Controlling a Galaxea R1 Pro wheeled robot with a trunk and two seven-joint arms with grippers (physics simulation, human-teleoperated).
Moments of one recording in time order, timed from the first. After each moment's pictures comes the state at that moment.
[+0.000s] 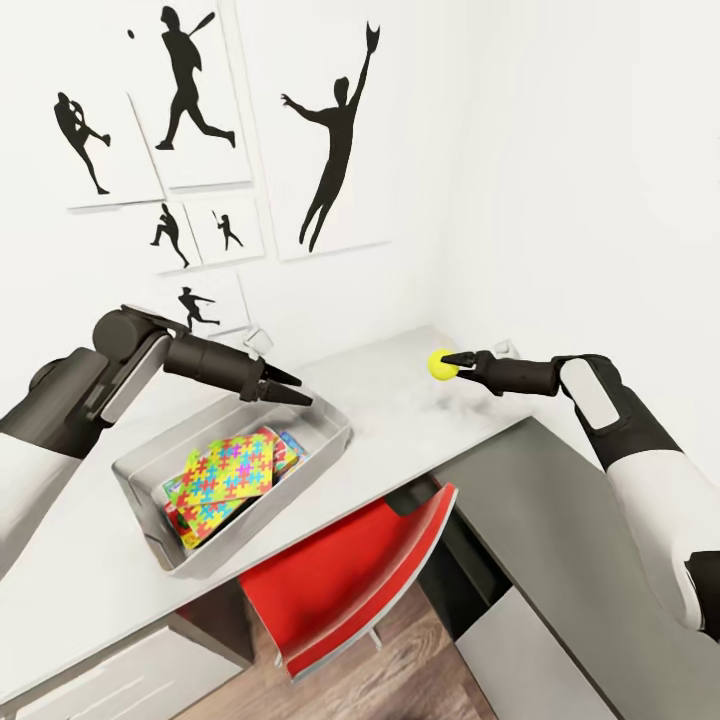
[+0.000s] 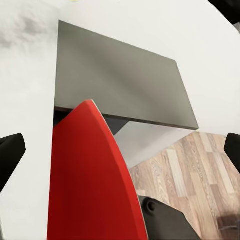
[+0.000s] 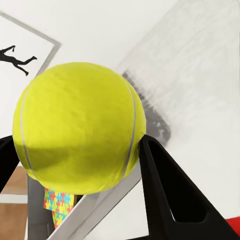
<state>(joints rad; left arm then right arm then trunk) -1.23 0.41 -0.54 -1.26 0.40 1.03 -1.20 -1.15 -0.27 0.14 -0.81 -0.86 0.99 0.38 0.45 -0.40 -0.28</state>
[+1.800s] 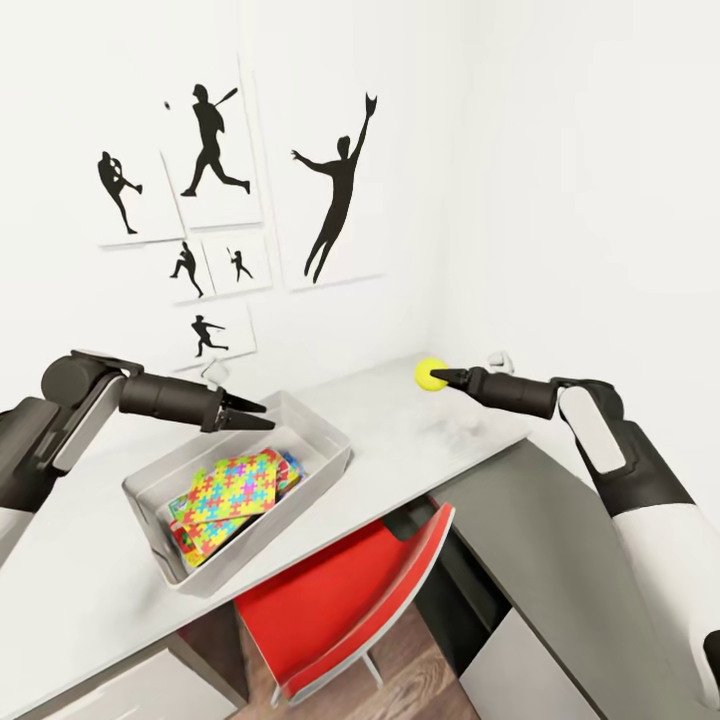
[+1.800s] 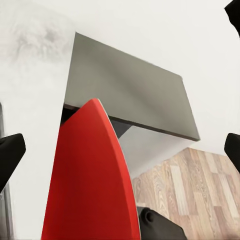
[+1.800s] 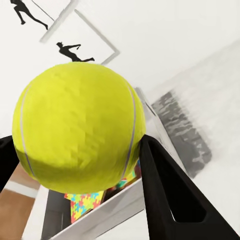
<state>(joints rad) -1.02 0.51 -0.38 -1.34 0.40 1.03 -1.21 -0.96 -0.28 0.14 -1.12 -0.86 0.93 0.45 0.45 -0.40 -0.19</state>
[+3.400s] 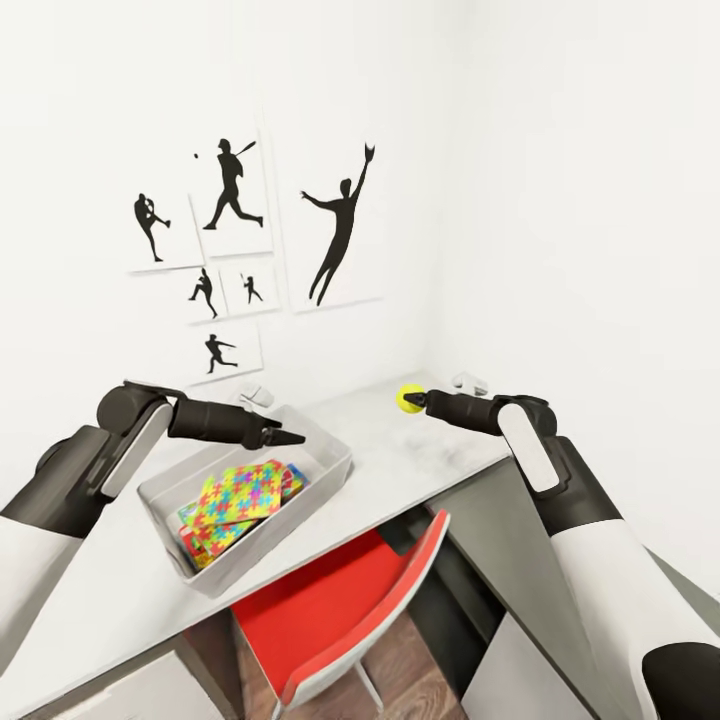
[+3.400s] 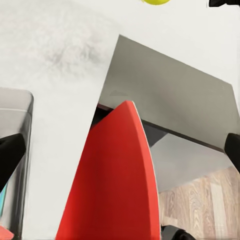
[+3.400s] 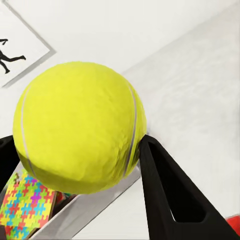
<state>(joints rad) -0.93 0.39 -0.37 -1.34 0.41 1.04 -0.84 -0.90 -0.08 0.16 -1.16 -0.74 0.85 -0.02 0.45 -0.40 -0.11</state>
